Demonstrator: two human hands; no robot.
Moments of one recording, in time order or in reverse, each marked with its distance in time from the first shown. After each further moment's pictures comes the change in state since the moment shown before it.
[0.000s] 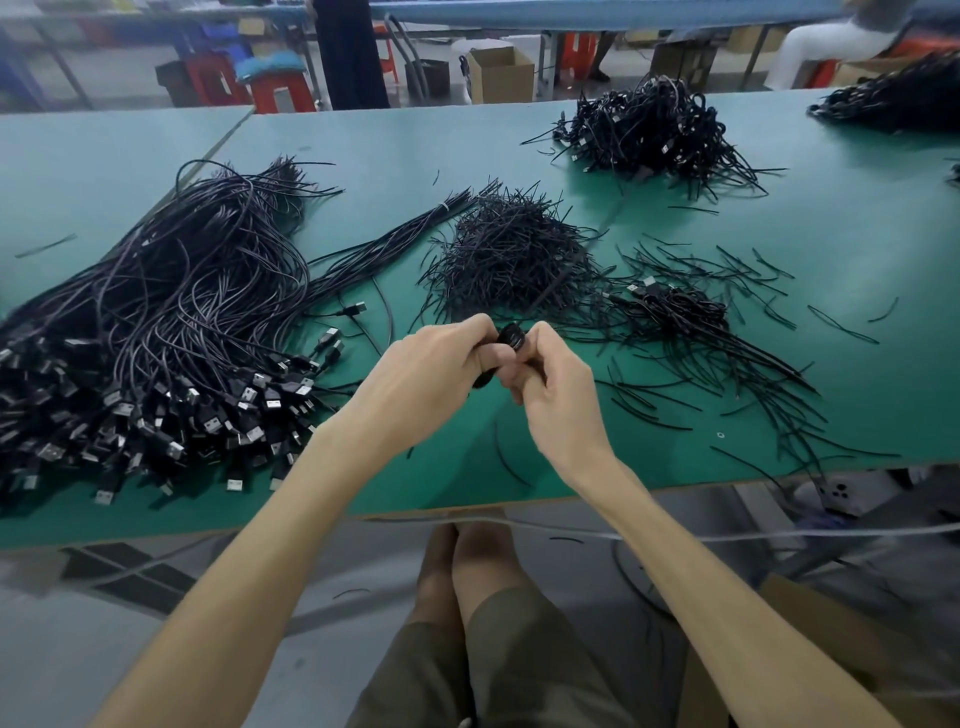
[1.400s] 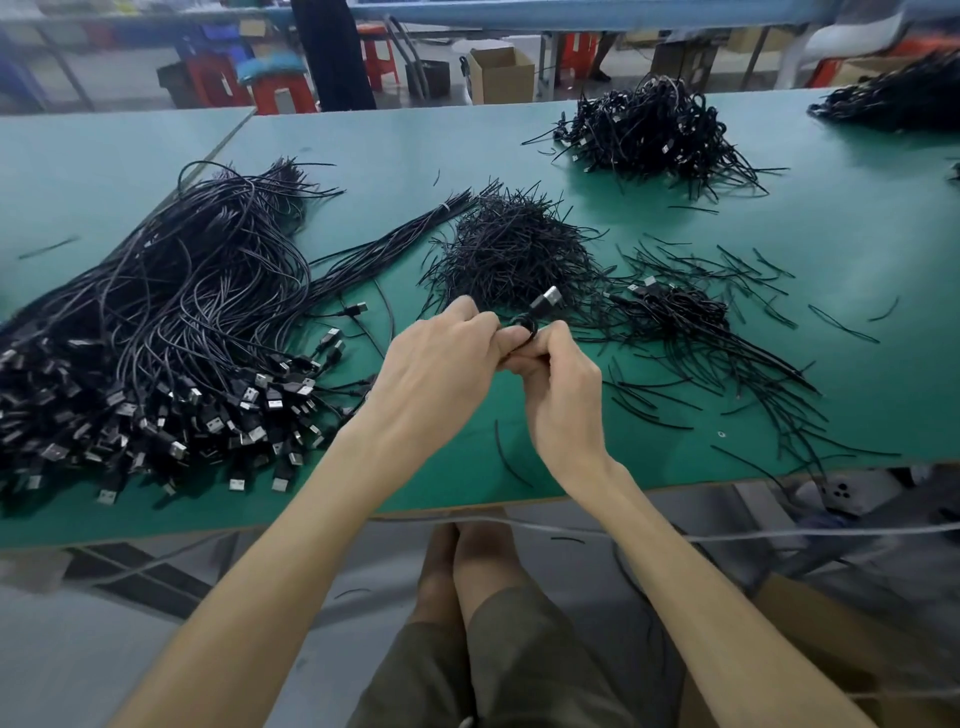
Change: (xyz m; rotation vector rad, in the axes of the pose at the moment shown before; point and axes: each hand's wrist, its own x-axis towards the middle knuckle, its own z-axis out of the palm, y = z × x) left_hand -0.001 0.029 -0.005 0.207 0.088 -0.075; right_hand 0.005 0.019 0.005 -0.145 0.185 -0.246
